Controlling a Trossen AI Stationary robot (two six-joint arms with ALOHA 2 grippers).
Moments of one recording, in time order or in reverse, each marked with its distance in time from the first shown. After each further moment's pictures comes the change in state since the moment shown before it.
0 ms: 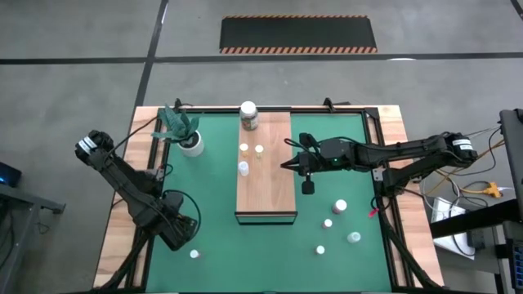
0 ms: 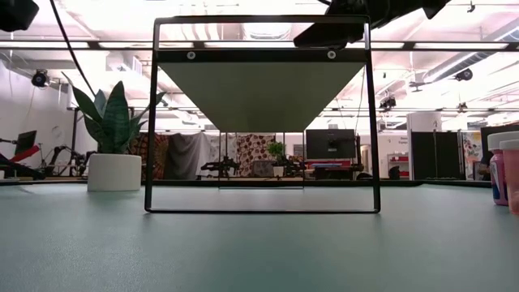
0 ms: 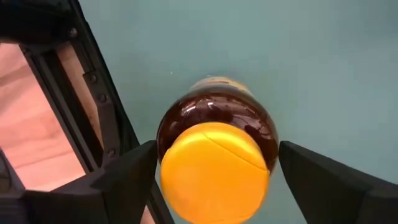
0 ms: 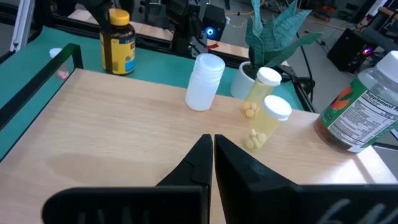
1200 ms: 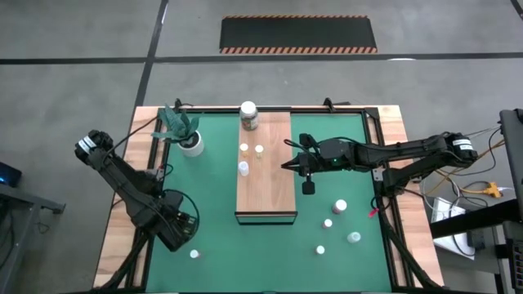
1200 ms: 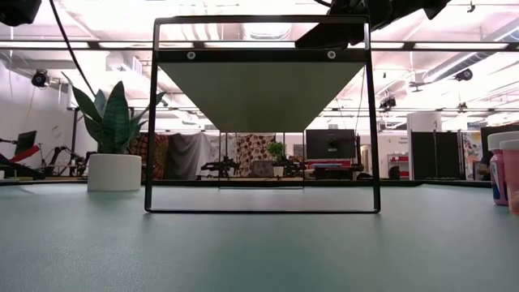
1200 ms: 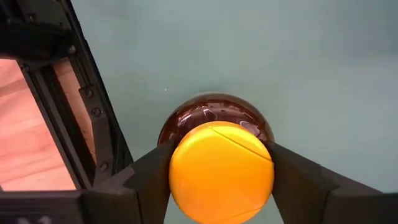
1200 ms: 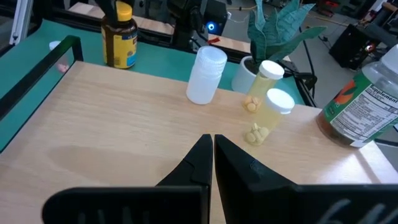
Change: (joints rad) left arm 0.000 0.026 0.009 -0.003 -0.081 -0.031; right arm 0.000 0.000 0.000 -0.020 0.000 -0.005
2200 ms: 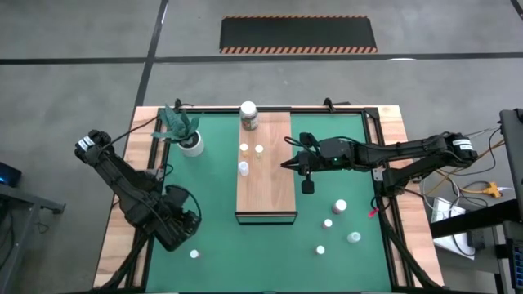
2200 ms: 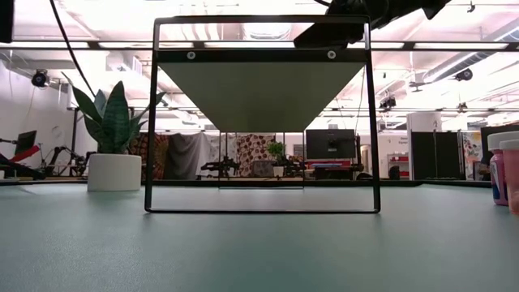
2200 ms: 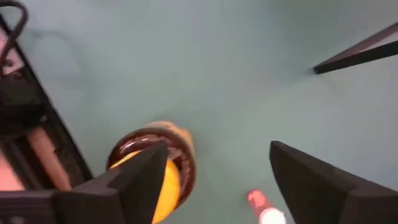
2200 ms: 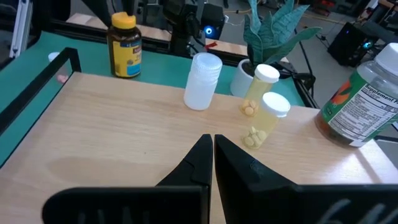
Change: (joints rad) left arm 0.000 -0.038 0.135 -0.067 -0.190 0.167; right arm -0.004 0.000 0.000 0.020 0.000 0.038
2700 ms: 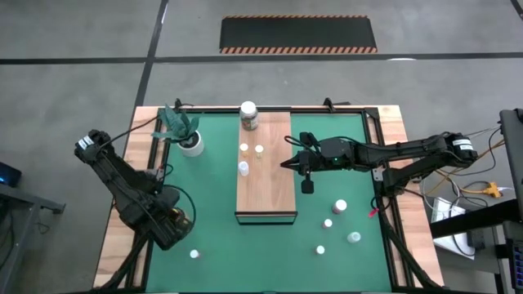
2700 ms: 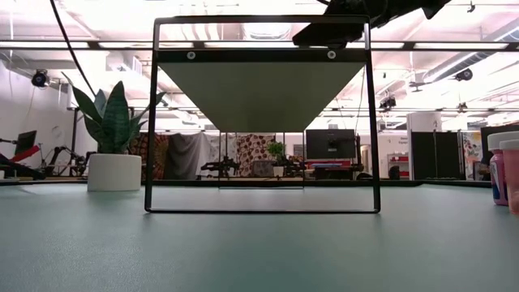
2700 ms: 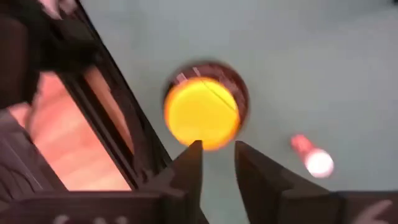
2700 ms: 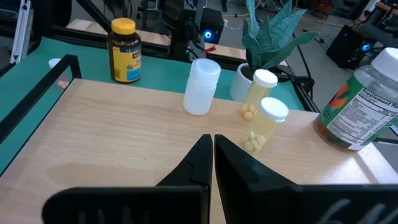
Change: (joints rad) left arm -0.016 0.001 0.052 -0.139 0.234 -0.010; right arm 0.000 0.000 0.000 0.016 0.000 0.005
